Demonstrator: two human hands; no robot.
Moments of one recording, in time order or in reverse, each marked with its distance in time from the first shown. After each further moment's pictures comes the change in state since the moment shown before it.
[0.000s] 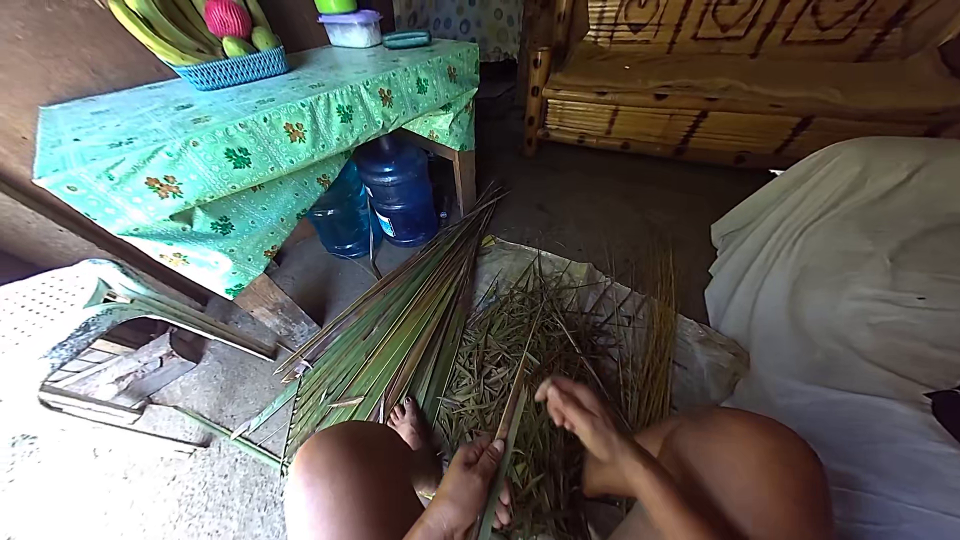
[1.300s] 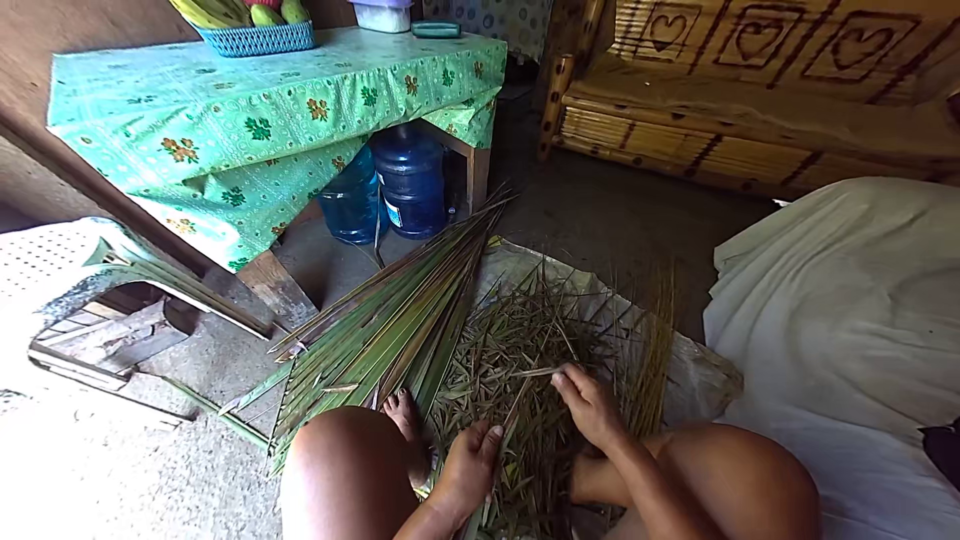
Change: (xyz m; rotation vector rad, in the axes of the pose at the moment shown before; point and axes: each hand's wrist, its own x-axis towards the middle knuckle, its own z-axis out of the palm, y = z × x) left_hand 0.014 0.000 0.000 0.202 0.113 0.142; right_hand 0.017 0.013 -0.007 -0.380 0.195 -0.007
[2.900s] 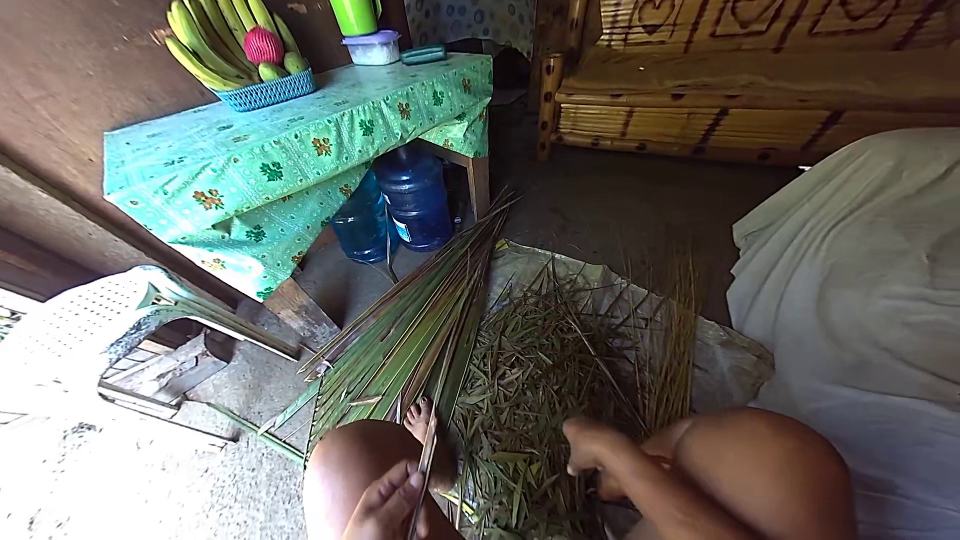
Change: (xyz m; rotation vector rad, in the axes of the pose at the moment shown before) left_hand -0.114 0.017 -0.070 -0.284 0.131 0.030; right_hand -0.018 -0.084 -0.029 -0.385 -0.954 0.517
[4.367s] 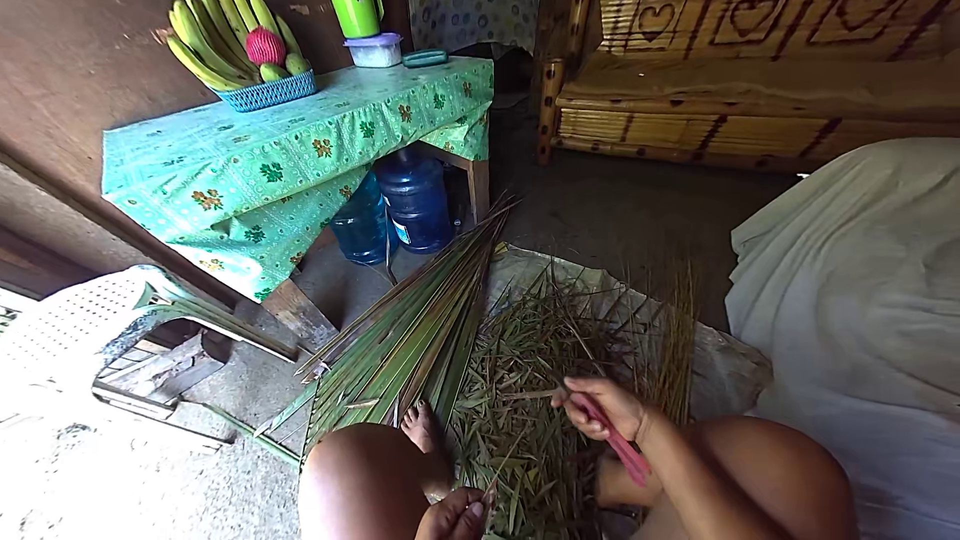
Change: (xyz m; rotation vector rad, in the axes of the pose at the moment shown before) left_hand 0.018 -0.047 0.037 0.330 -0.096 -0.002; right_hand 0.087 0.077 -0.015 1.234 -0.281 -0.649
